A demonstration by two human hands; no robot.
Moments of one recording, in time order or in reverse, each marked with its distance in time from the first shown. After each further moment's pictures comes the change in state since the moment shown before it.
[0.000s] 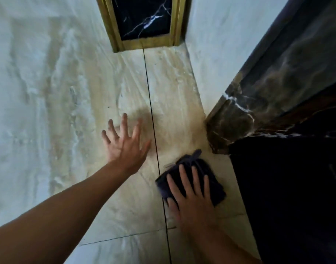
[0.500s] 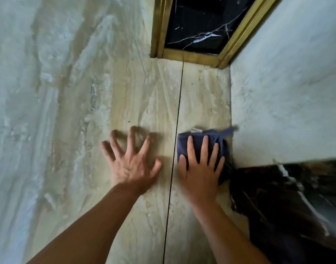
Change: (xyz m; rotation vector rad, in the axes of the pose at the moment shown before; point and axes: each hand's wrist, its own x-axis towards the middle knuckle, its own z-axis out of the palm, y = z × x) left_hand 0.045 -0.016 0.019 -0.158 0.032 -0.212; right_hand 0.194 -0.004 -0.032 0.045 0.213 0.218
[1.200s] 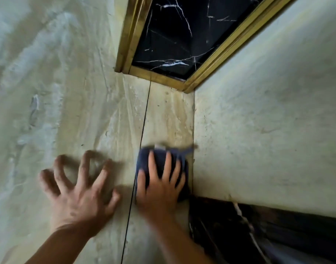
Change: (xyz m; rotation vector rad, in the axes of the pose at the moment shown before) left_hand 0.004 -0.001 0.009 -0.122 0.148 0.040; right_hand 0.039 -0.010 0.005 0.024 -0.003 0.012
